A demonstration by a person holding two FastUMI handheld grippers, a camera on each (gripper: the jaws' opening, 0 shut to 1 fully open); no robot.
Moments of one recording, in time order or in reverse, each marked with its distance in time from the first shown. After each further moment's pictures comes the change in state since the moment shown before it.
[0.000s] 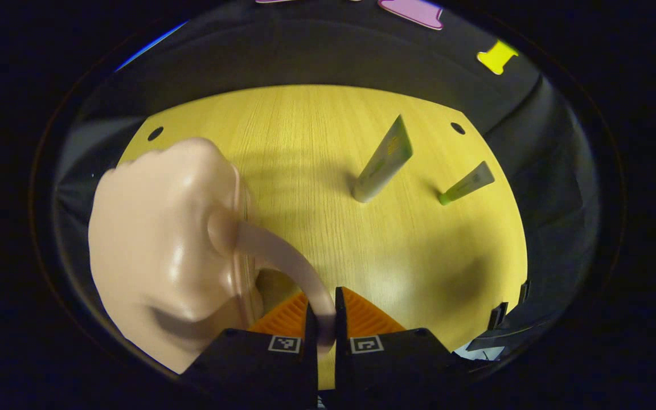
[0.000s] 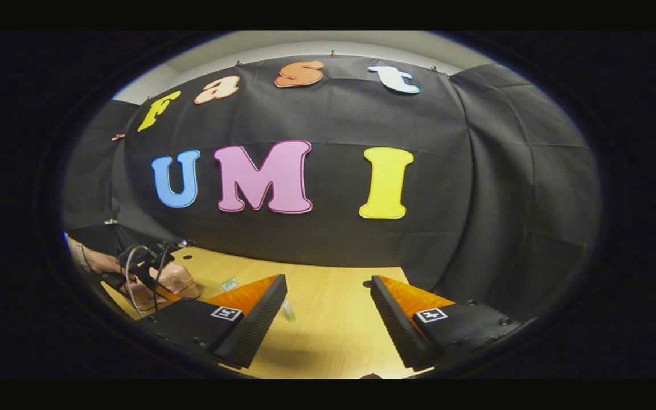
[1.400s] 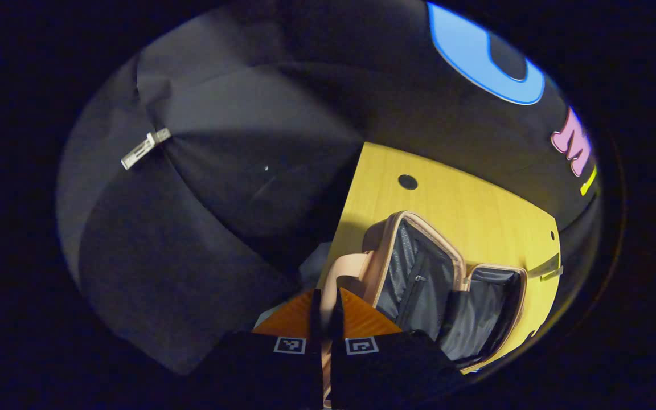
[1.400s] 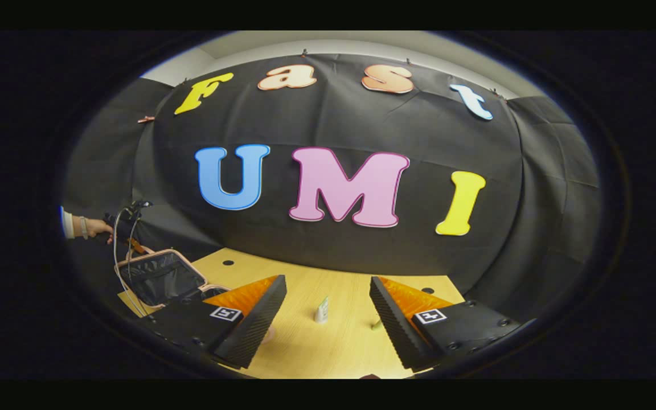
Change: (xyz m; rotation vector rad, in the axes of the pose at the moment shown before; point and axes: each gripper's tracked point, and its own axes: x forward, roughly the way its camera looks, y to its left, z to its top) left arm -0.118 0.569 -0.019 -0.402 -0.161 0.279; right arm 0.007 0.264 0.039 -0.075 0.030 0.049
